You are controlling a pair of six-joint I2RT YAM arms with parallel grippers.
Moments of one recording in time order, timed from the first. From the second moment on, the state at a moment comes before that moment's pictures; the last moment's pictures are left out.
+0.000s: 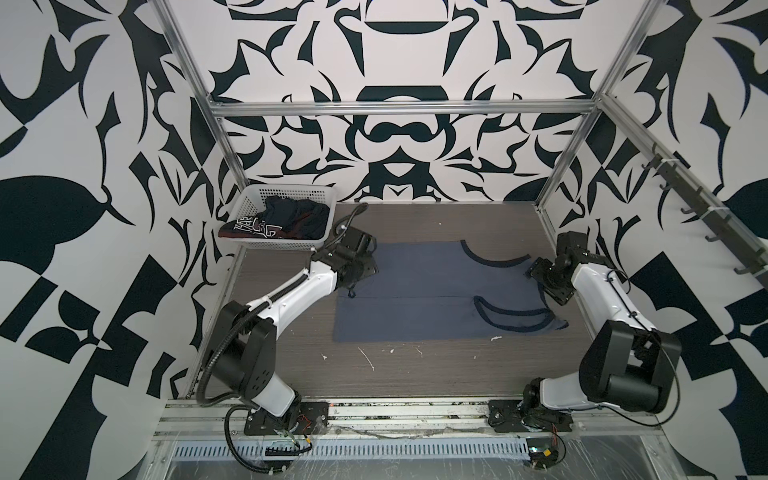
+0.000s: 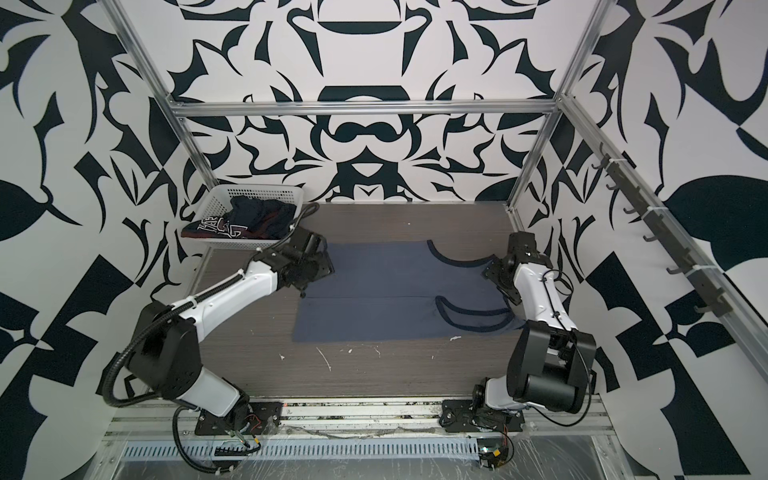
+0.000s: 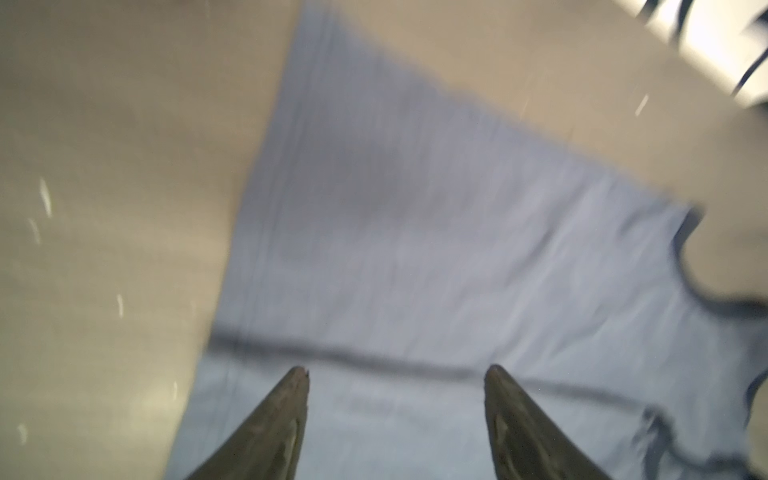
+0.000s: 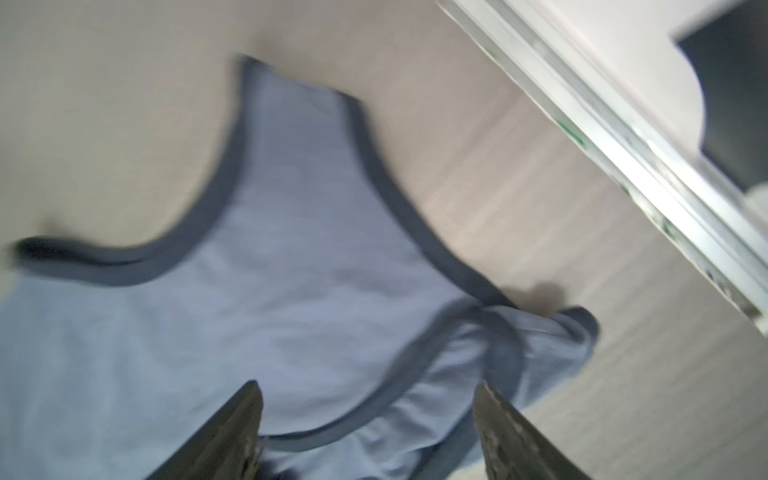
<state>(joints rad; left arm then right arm) -0.52 1.62 1.23 -0.56 -0.15 -0.80 -0.23 1.43 1.09 -0.79 0.00 0.56</state>
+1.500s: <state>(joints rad) -0.33 2.38 1.97 -0.73 -0.32 -0.60 0.01 2.29 1.82 -0.68 -0.27 0.40</state>
